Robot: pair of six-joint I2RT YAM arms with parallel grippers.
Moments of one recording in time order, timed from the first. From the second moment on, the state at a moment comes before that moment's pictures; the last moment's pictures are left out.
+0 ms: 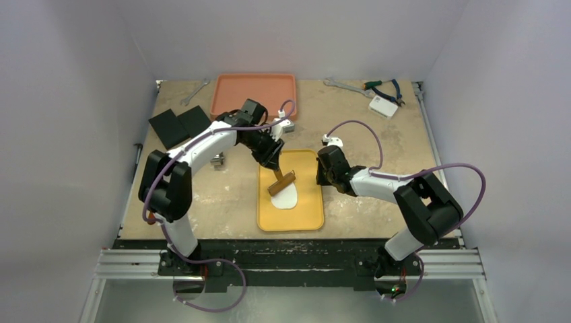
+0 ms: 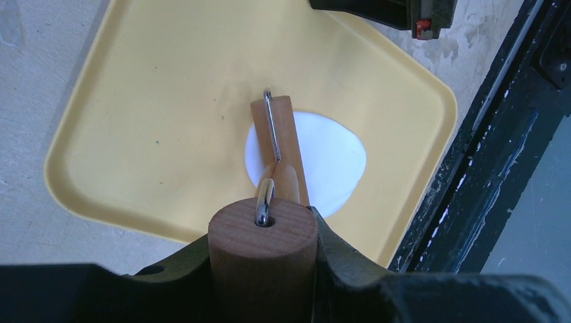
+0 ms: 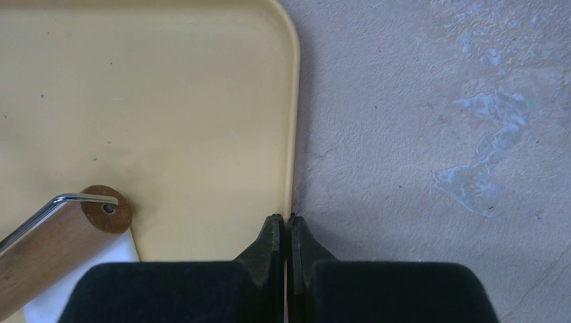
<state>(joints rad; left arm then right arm) -0.49 1.79 1.40 -0.76 0.55 0.33 0.63 1.57 0.72 0.01 0.23 0.52</state>
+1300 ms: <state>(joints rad) -0.47 1.80 1.42 -0.72 0.50 0.35 0.62 1.57 0.72 0.02 0.23 0.52</state>
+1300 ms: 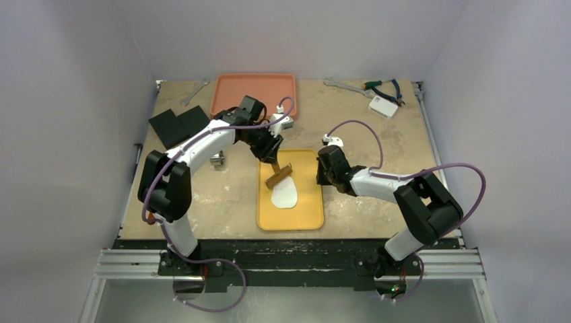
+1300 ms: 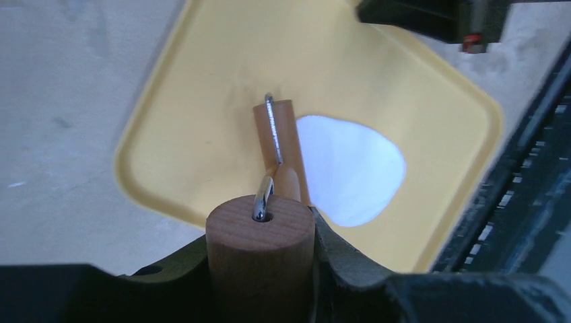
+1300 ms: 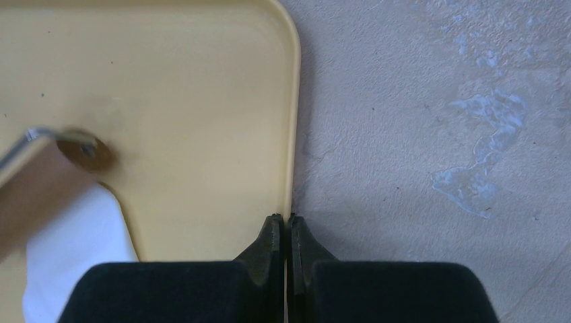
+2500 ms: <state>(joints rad) -0.63 1.75 1.50 -0.83 0.46 0.38 0.63 1.57 0.72 0.02 0.22 0.52</state>
